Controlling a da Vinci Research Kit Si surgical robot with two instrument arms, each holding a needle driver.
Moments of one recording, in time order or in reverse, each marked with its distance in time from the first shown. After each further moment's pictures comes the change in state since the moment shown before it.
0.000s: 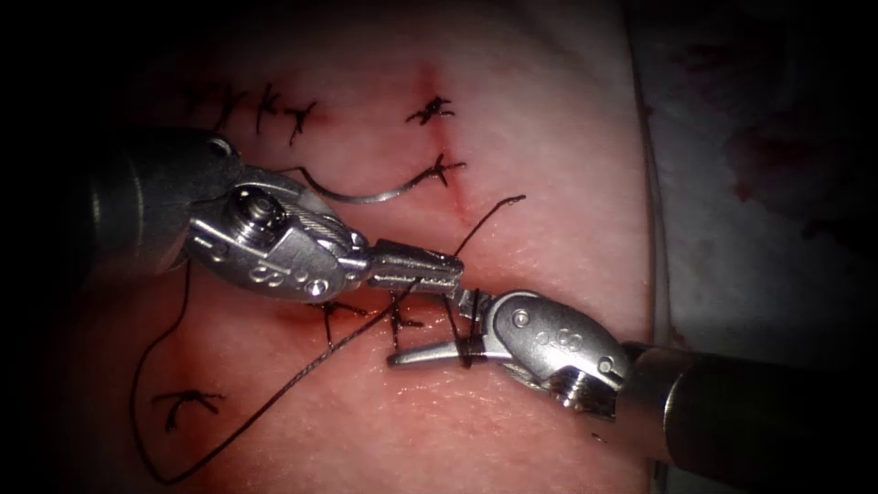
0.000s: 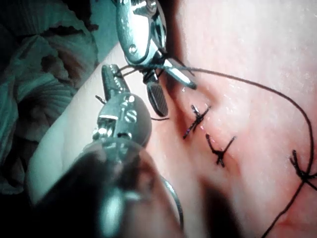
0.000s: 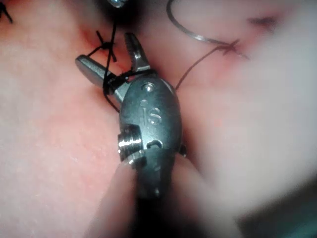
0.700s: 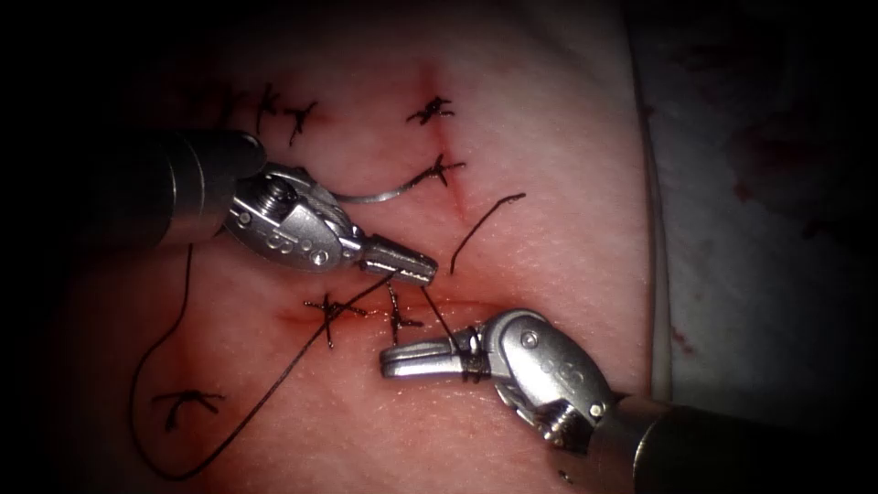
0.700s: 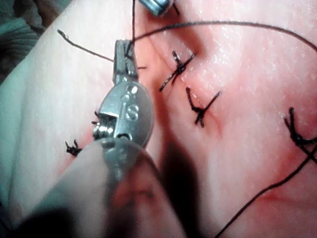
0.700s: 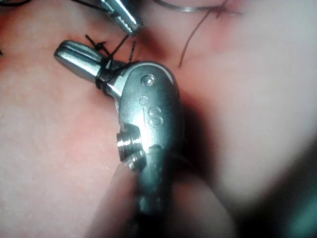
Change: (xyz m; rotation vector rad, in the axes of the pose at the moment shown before) right arm 0.000 0.000 -0.002 0.198 0.416 0.090; left arm -0.010 0.008 0.002 -0.081 0.139 -0.141
